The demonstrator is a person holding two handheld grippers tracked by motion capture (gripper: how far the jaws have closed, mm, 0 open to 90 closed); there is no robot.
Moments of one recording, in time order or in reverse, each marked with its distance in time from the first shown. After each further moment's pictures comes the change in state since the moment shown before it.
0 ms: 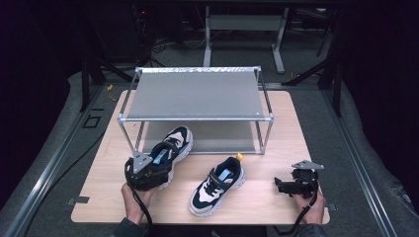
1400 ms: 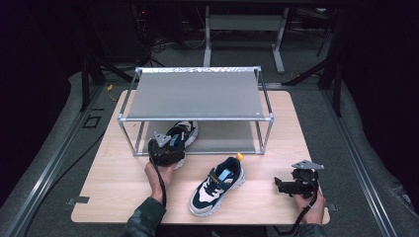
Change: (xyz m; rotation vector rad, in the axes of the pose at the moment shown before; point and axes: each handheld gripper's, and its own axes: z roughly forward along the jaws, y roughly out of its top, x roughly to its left) left arm 0.000 0.017 0.104 0.061 0.104 -0.098; right arm 0.000 0.000 0.000 0.000 -0.002 0.002
